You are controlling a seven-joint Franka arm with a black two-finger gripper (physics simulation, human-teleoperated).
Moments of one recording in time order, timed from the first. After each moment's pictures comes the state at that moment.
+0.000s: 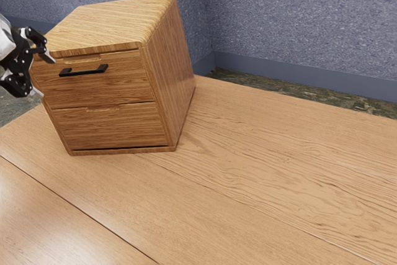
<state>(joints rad) -0.61 -0.37 0.97 -1.72 0.28 1.99 1.50</state>
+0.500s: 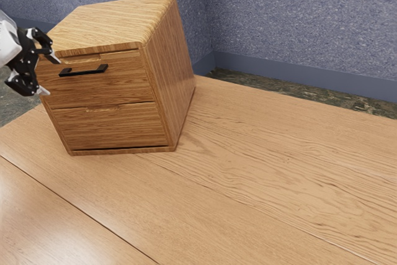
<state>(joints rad) -0.68 -0.37 1.04 -1.72 0.31 2.04 1.52</state>
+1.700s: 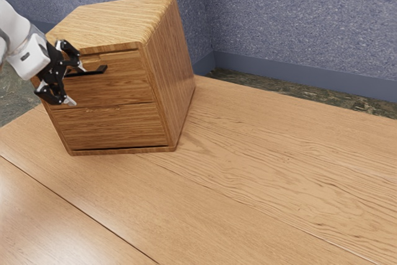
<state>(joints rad) -0.92 -0.37 1.22 -1.75 0.31 2.10 1.52</state>
